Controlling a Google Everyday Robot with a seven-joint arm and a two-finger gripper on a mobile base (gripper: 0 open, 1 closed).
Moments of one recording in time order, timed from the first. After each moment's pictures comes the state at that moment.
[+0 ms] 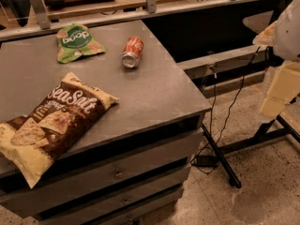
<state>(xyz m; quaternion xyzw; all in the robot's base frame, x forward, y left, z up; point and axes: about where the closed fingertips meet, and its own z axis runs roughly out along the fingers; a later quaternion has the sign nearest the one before) 0.438 -0.216 0.978 -0.60 0.78 -0.04 0.16</state>
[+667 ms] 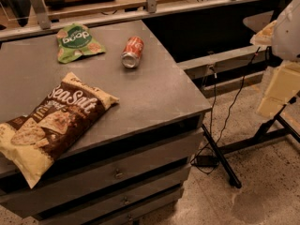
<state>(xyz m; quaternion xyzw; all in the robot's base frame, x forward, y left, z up) 0.438 -0.212 0.978 -0.61 0.77 -0.03 0.18</state>
